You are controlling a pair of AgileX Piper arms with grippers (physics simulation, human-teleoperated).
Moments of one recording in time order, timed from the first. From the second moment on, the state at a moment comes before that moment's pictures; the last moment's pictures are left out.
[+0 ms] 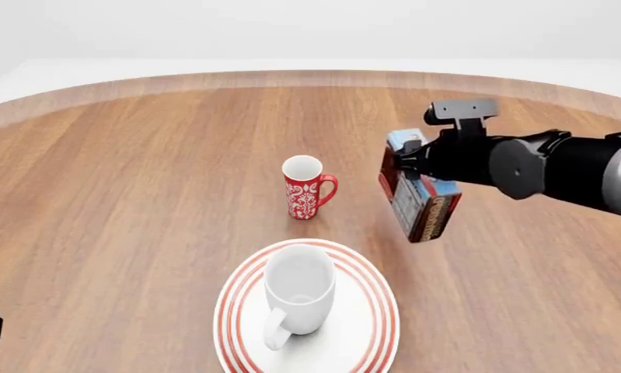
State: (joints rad) left arm 0.35 0.00 0.00 -0.07 0.00; right arm 0.30 1.56 -0.97 0.09 0.10
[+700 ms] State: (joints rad) left arm 0.35 0.00 0.00 -0.07 0.00; right arm 0.28 1.41 -0.88 0.13 0.10
